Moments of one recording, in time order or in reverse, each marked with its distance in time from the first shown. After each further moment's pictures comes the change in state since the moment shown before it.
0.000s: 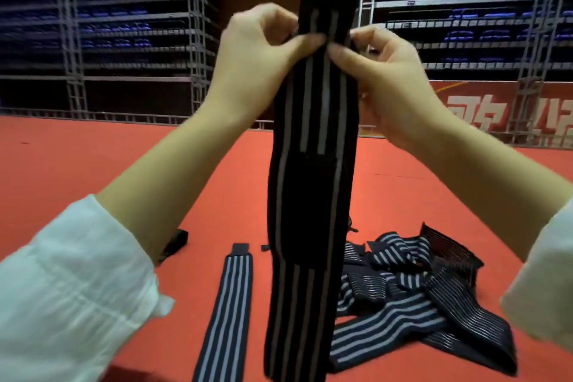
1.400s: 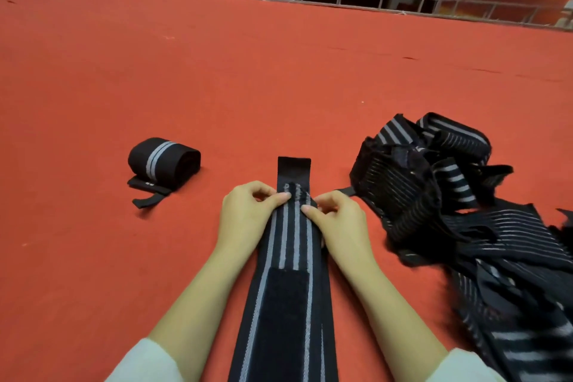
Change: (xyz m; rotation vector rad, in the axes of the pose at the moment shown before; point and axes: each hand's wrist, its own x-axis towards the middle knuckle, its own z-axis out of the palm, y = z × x) left_hand -0.264 -0.452 0.020 0.322 -0.152 -1.018; right_hand -0.078 0.523 0.096 -0.542 0.043 0.768
